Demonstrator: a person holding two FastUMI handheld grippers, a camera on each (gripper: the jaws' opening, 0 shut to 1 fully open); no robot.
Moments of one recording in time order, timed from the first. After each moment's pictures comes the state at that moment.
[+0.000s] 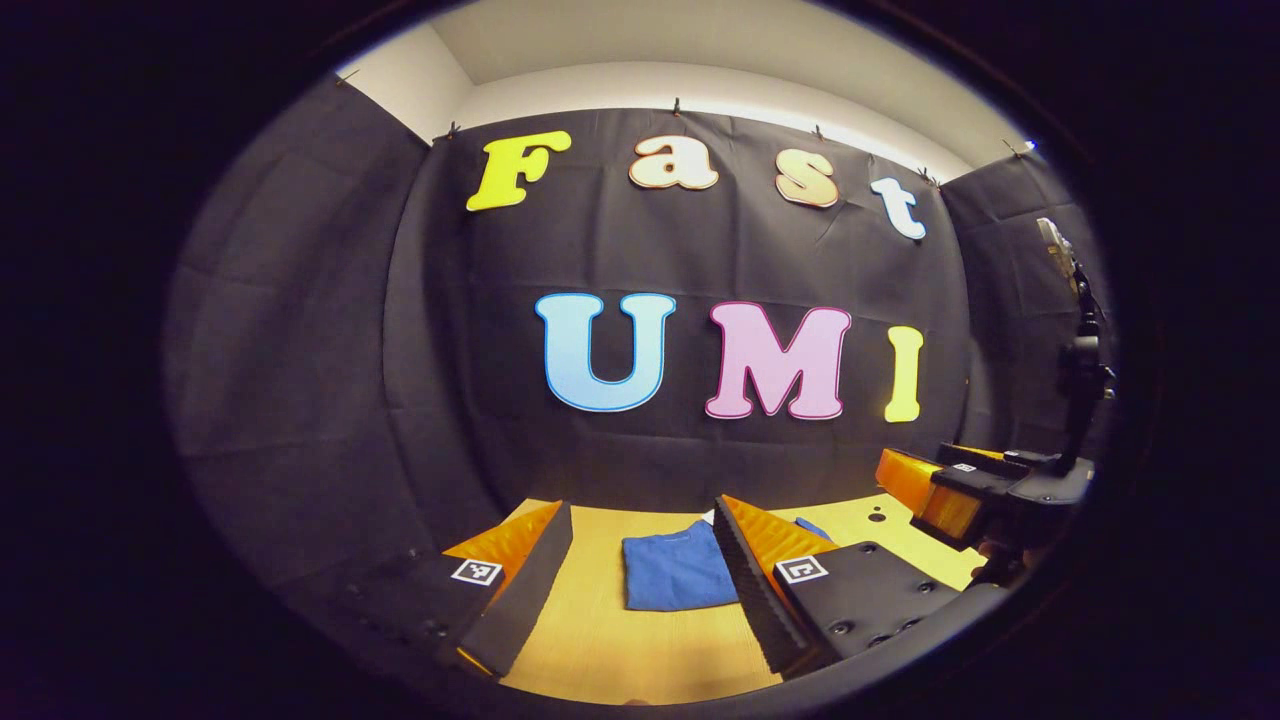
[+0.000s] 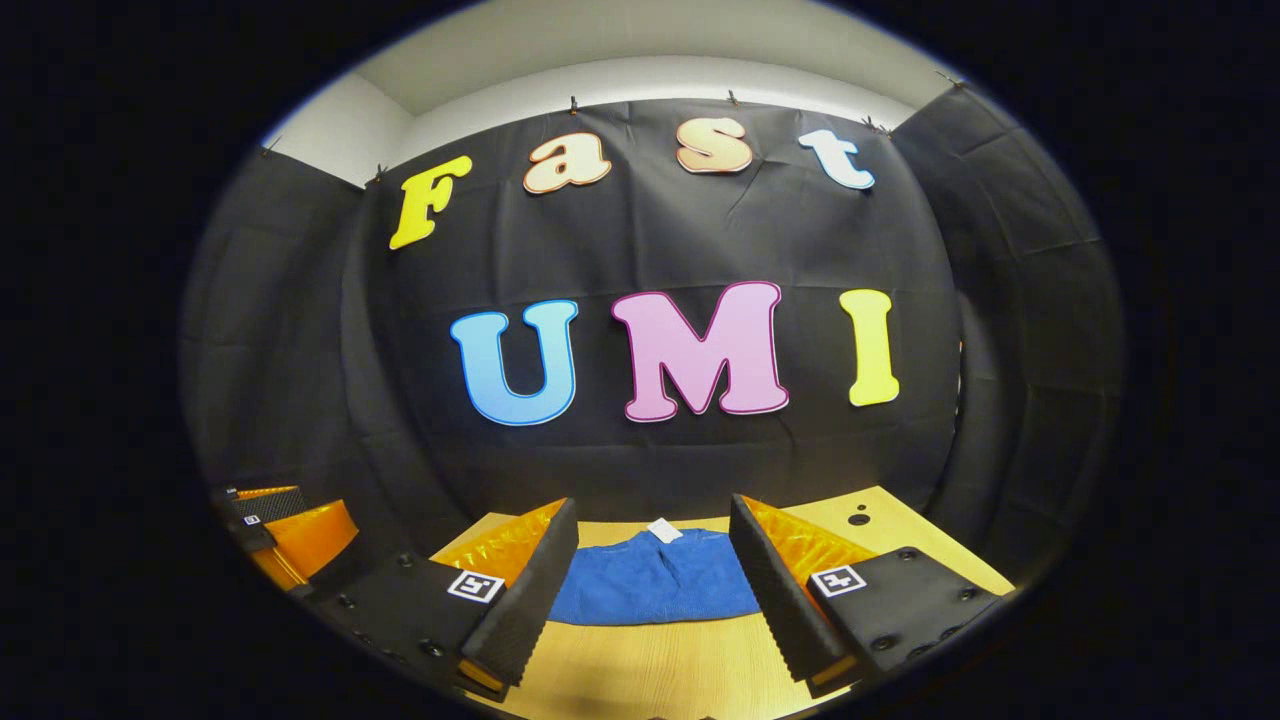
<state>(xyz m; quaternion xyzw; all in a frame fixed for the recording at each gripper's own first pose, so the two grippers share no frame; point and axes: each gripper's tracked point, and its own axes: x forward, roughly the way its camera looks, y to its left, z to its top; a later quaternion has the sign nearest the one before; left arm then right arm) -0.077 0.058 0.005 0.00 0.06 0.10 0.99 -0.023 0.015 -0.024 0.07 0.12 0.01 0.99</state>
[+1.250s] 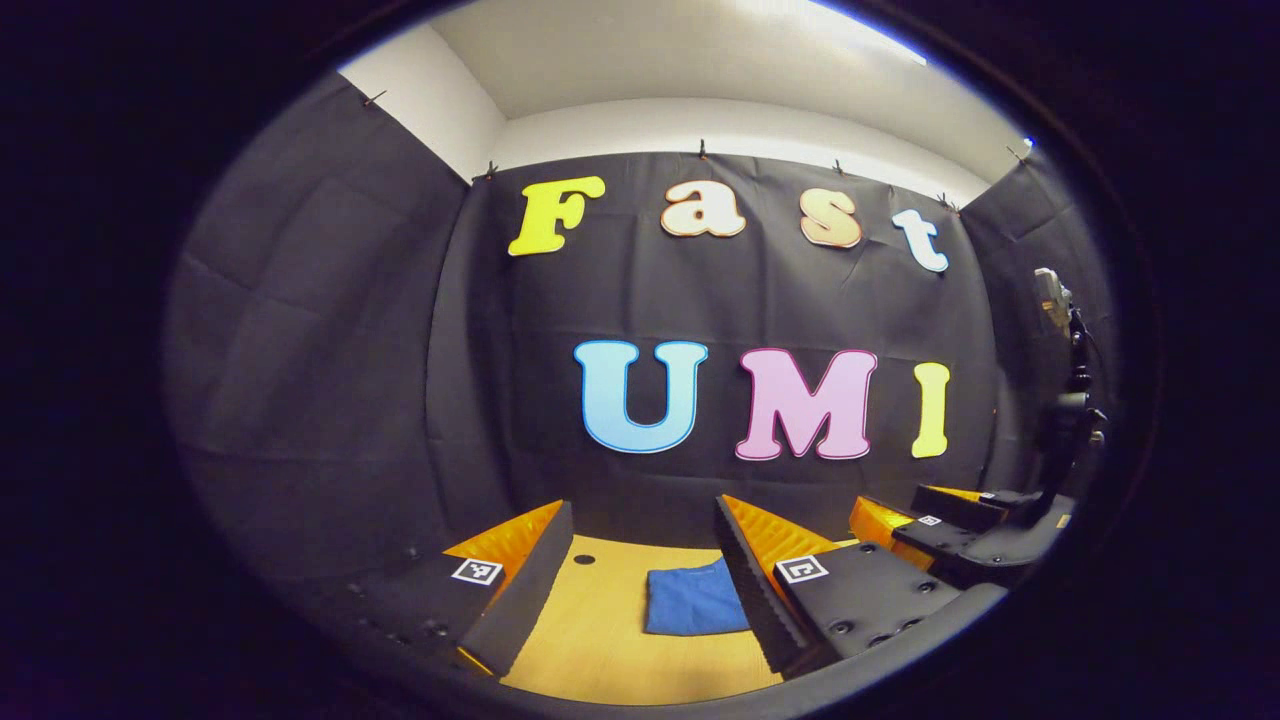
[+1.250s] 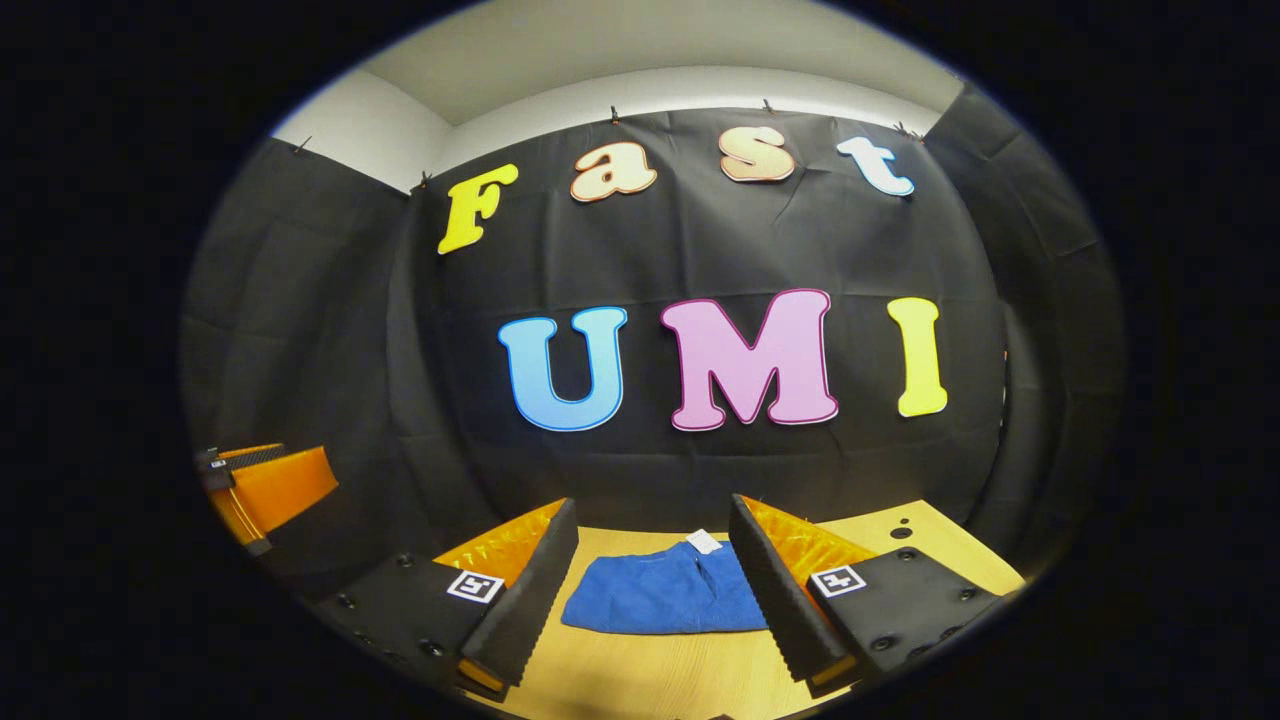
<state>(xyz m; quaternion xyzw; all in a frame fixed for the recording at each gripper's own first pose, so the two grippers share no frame) -0.099 0.055 0.022 0.01 -0.03 0.14 0.99 -0.022 0.042 -0.033 0.07 0.09 0.07 0.99</state>
